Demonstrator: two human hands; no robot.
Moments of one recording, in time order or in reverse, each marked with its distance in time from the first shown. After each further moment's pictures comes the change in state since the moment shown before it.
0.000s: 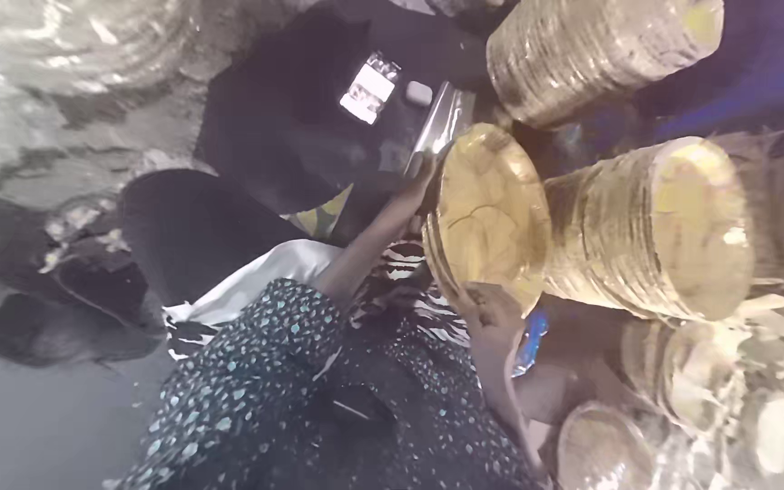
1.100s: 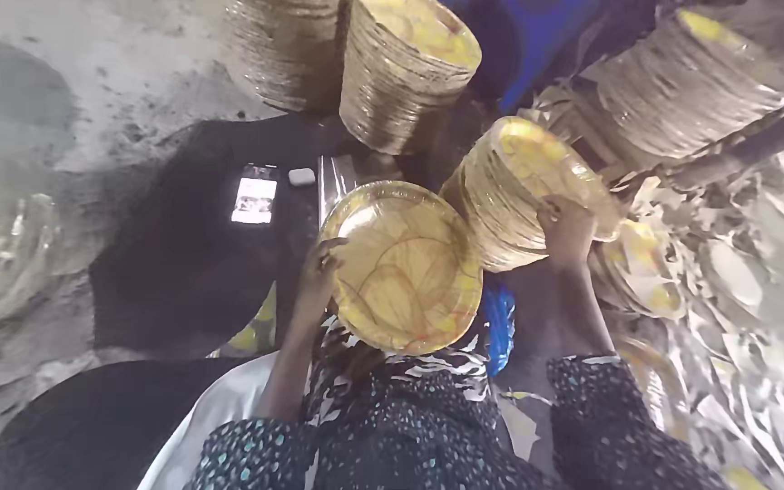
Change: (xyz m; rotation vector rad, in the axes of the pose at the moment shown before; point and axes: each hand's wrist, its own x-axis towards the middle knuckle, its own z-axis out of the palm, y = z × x) left_hand 0.000 -0.017 -0.003 0.437 -0.032 0.211; right_hand 0.114 0.106 -0.182 -0.585 0.265 0.466
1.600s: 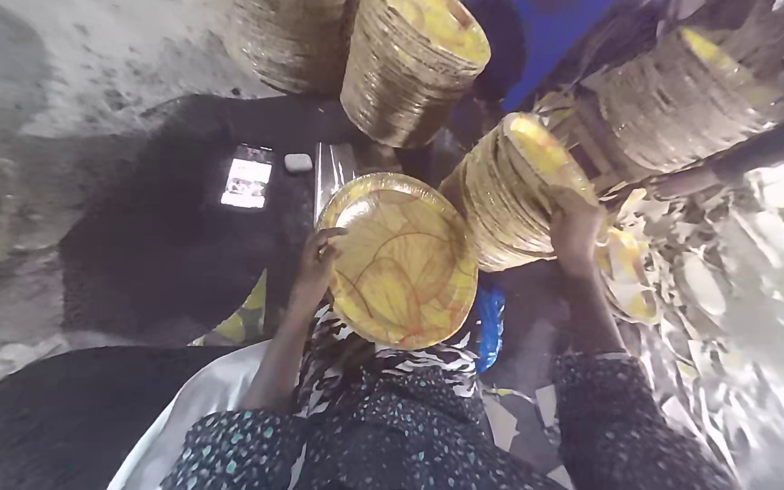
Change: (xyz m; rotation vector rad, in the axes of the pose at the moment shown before) left_hand 0.003 -0.001 0.001 -0.004 -0.002 -0.010; right_hand 0.009 0.009 -0.006 -0.043 0.113 -0.314
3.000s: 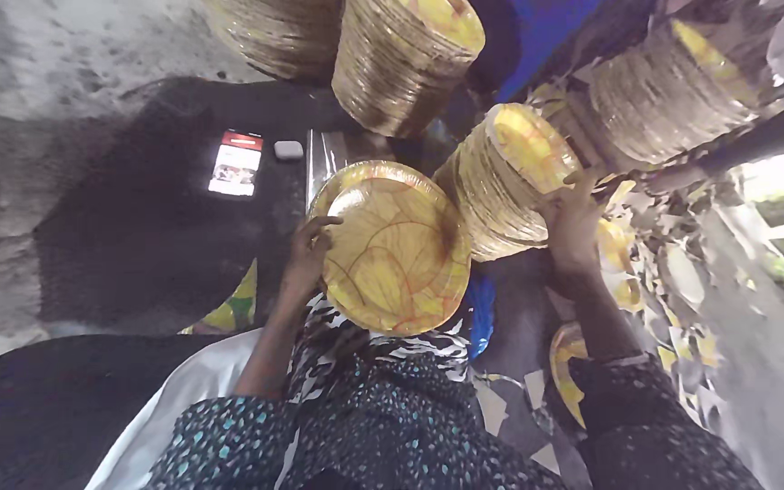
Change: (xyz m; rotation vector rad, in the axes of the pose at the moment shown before) left_hand -0.001 -0.002 -0.003 0.045 -0.046 -0.010; right_hand -0.020 -0.031 -0.028 0.110 -0.082 0.149
